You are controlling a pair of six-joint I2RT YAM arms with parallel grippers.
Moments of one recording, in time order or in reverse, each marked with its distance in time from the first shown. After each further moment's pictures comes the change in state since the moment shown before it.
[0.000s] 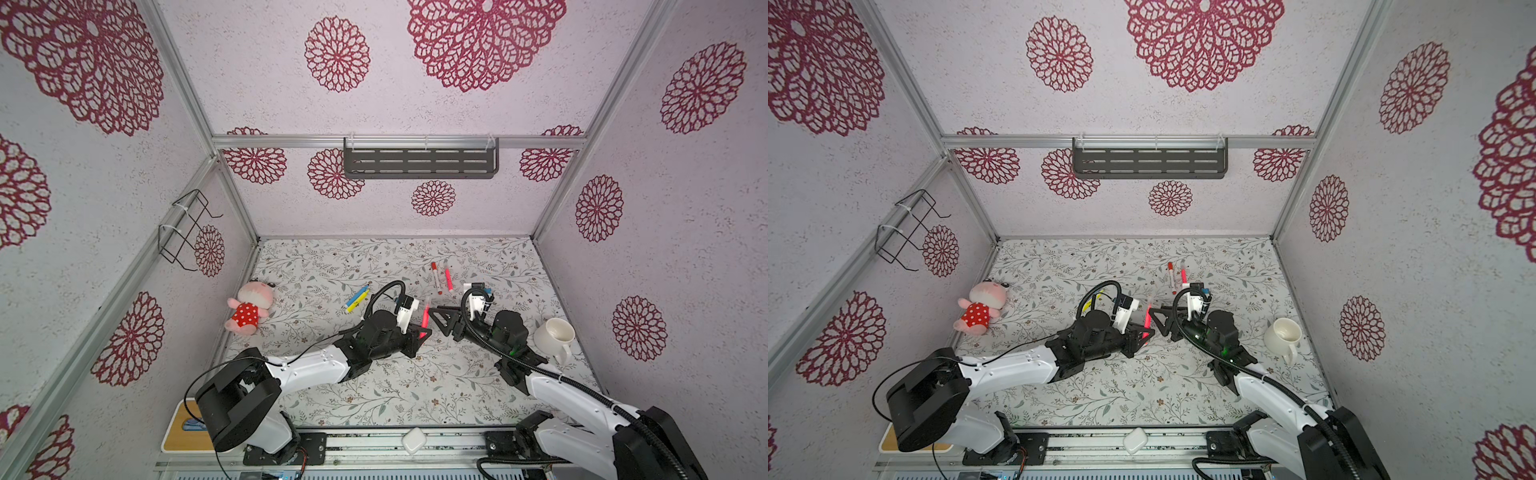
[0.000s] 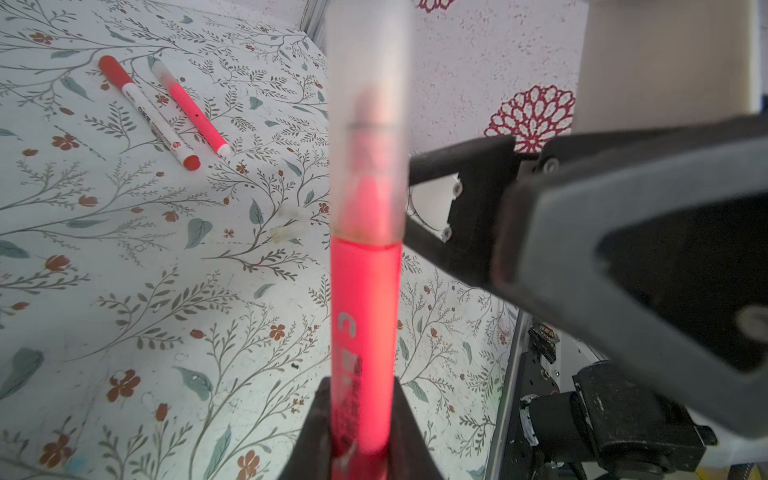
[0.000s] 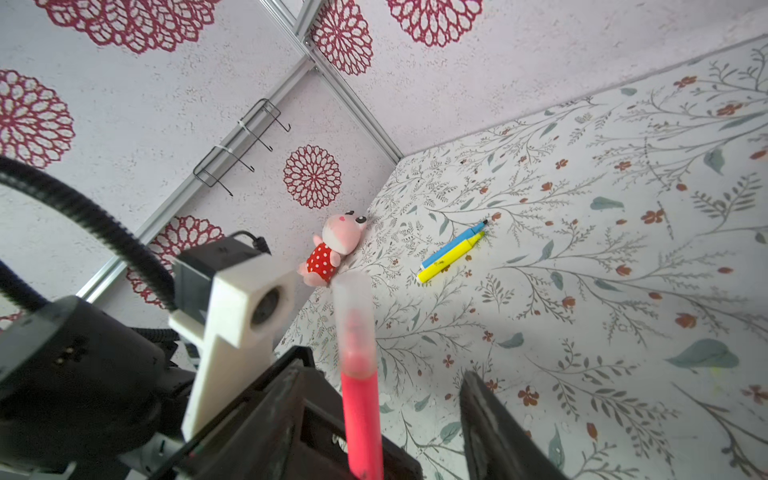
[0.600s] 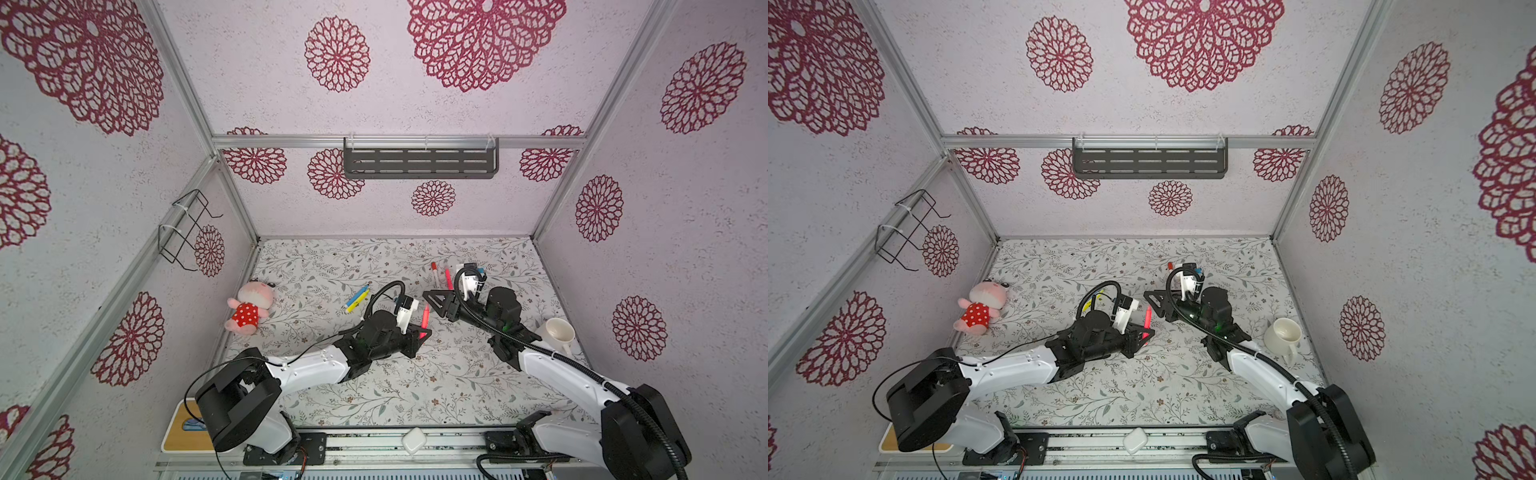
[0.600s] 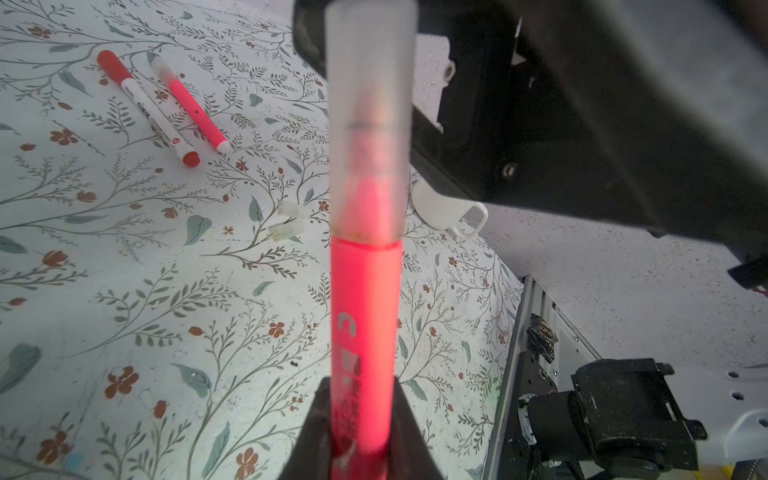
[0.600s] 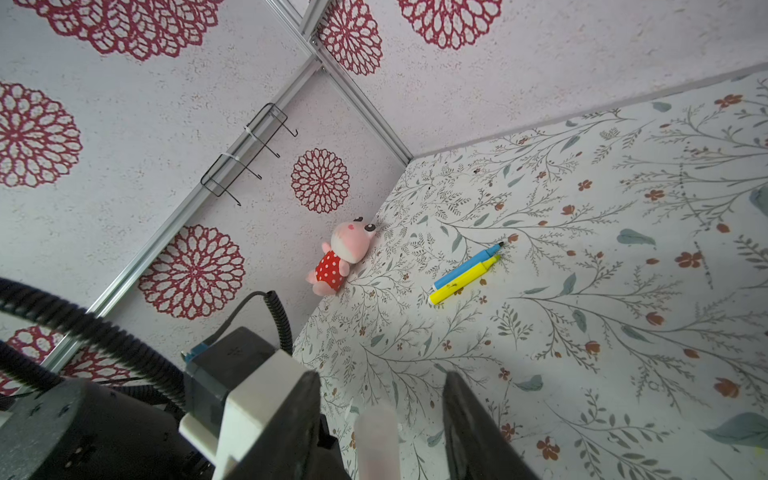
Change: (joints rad) left arm 0.000 0.000 -0.003 0.001 0.003 -0.007; right arm -0.011 0.147 0.182 -0.082 -0.070 -0.006
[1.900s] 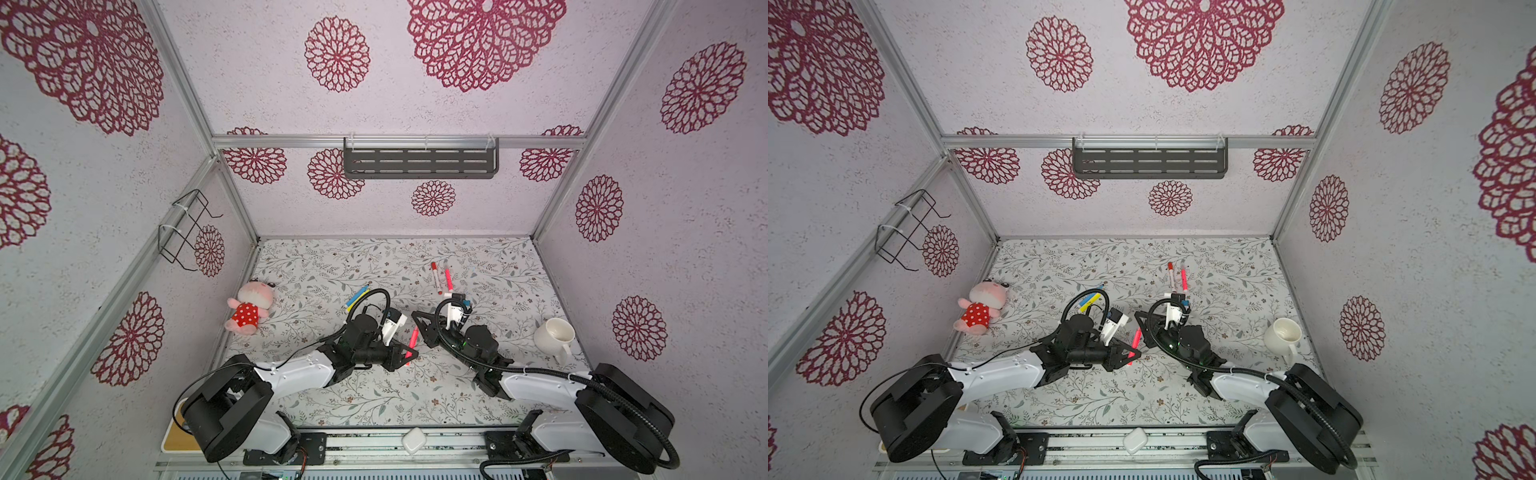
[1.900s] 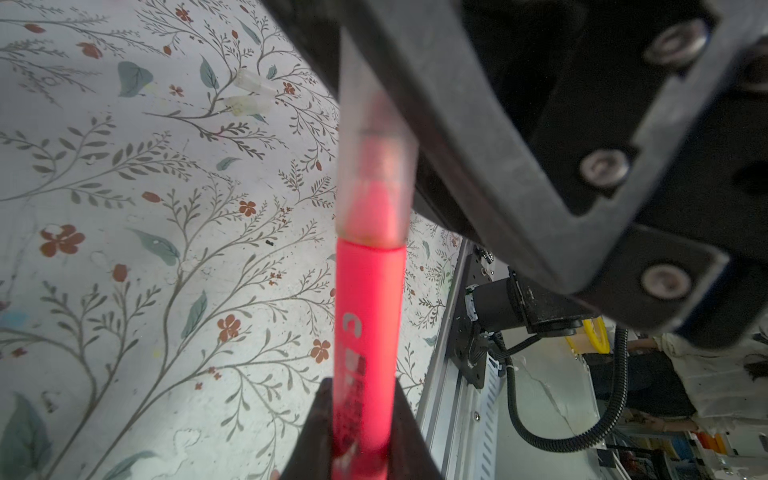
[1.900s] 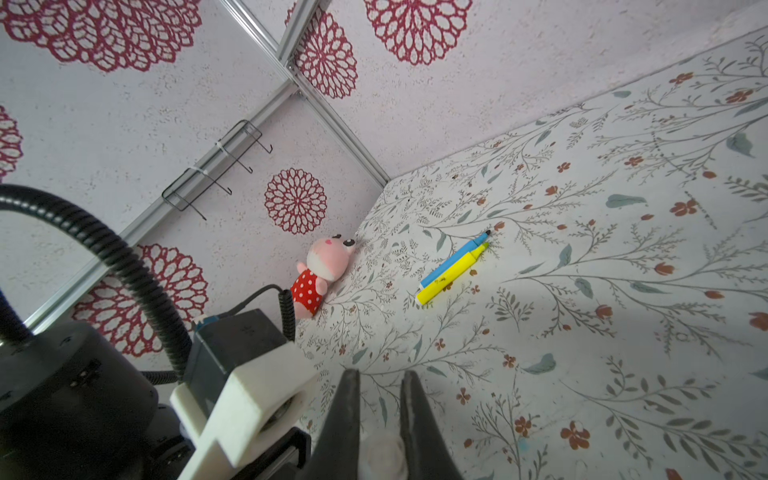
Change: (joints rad) left arm 0.148 -0.085 -0.154 -0.044 0.352 -0.023; right arm 0.339 0.125 -0.257 0.442 0.509 0.060
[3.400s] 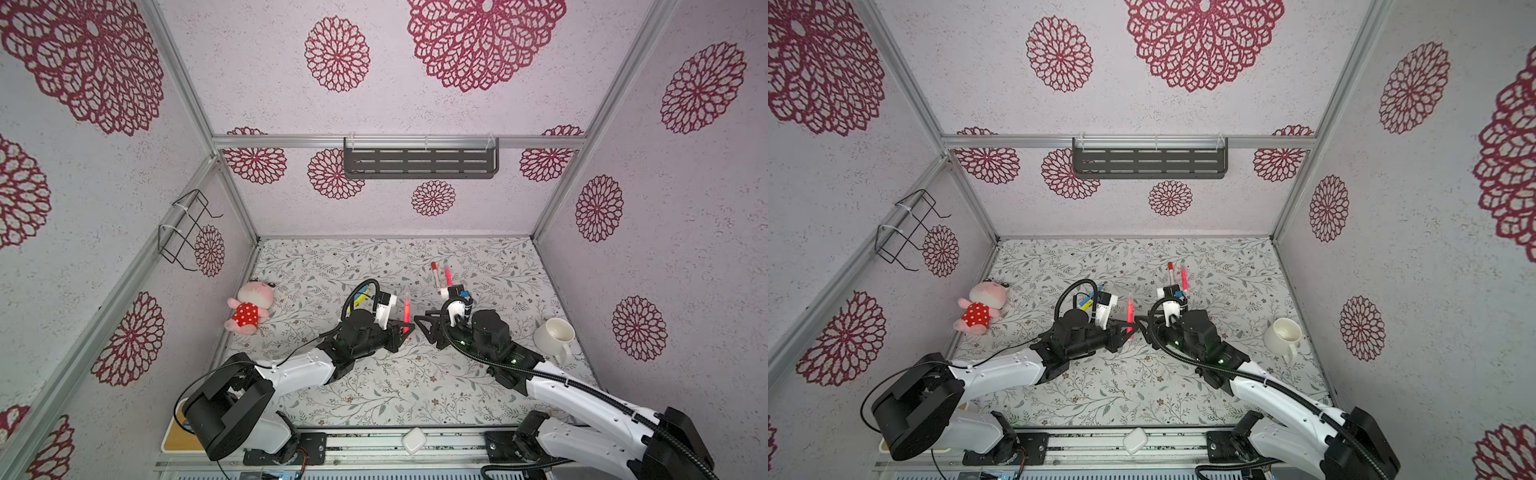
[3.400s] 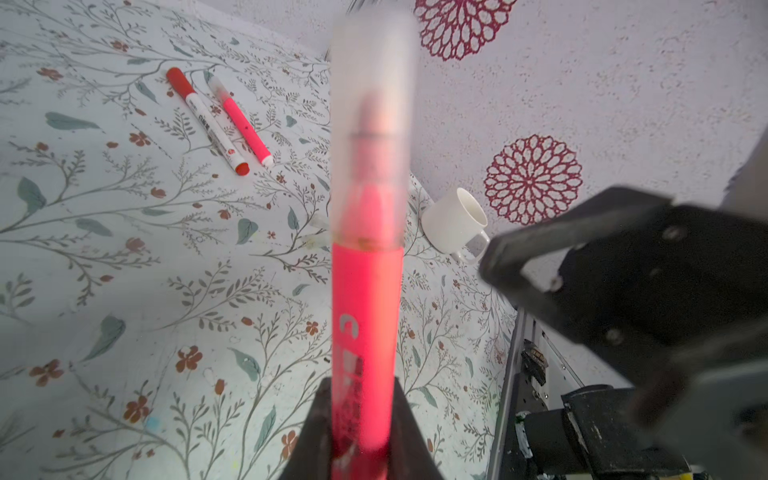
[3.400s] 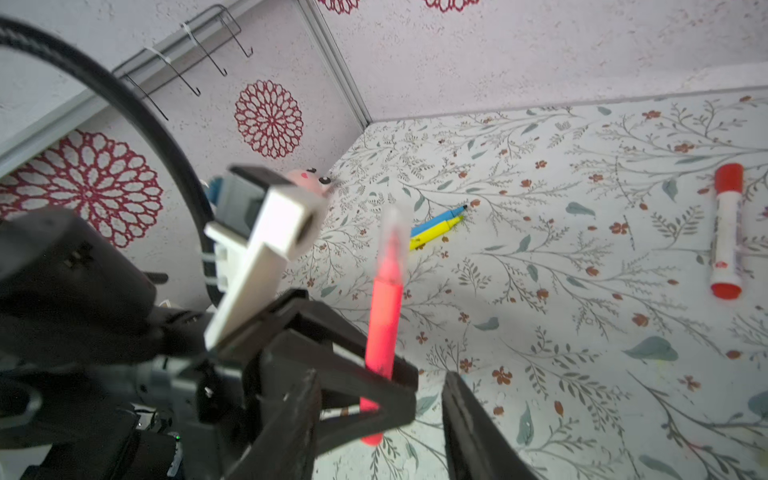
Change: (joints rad) left arm -0.005 0.025 0.039 0.175 -0.263 -0.035; right arm -0.047 -0.318 0.192 -0.738 -0.103 -0.280
